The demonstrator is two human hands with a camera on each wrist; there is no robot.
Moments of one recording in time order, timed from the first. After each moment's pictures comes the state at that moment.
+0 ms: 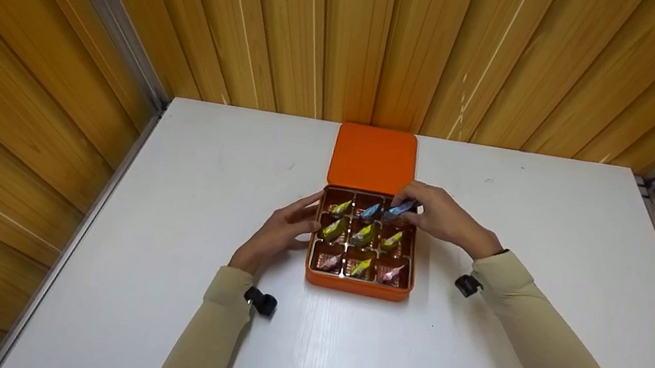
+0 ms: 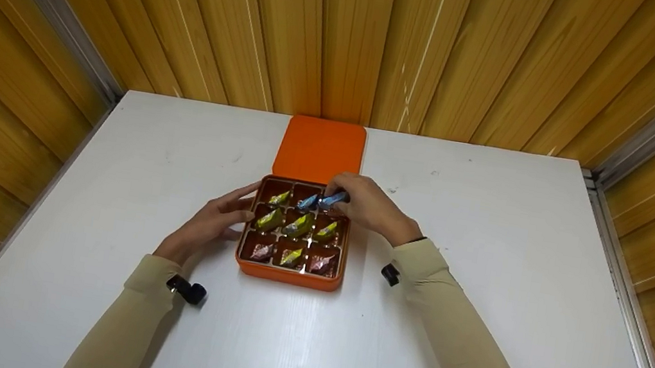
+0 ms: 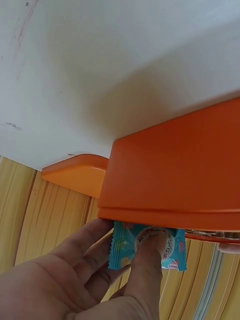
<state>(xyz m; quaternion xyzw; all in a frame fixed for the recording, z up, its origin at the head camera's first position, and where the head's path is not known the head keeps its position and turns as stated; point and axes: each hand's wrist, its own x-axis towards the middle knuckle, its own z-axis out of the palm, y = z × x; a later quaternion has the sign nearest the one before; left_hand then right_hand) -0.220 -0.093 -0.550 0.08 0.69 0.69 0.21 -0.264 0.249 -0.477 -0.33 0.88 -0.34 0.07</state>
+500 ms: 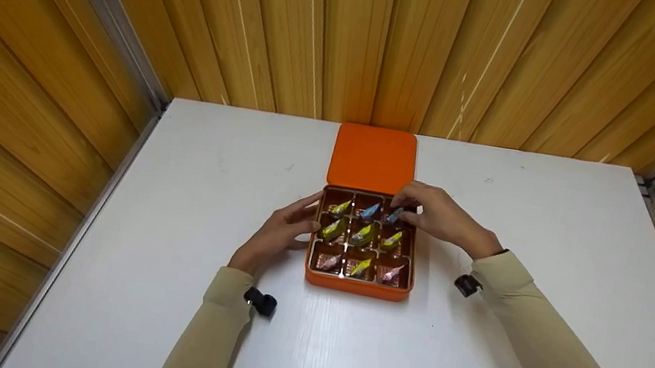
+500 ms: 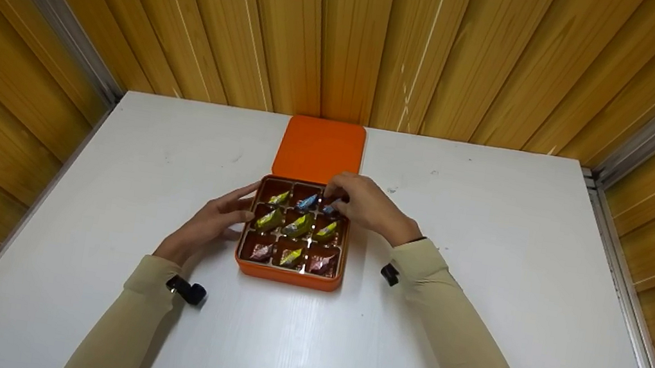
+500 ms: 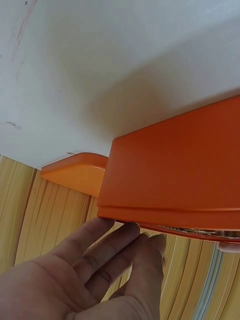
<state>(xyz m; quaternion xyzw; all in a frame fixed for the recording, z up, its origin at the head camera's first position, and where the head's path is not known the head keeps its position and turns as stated) -0.220 -0.095 -0.551 0.08 0.69 0.69 0.20 -0.265 0.247 -0.477 -0.34 0.87 -0.35 0.08</state>
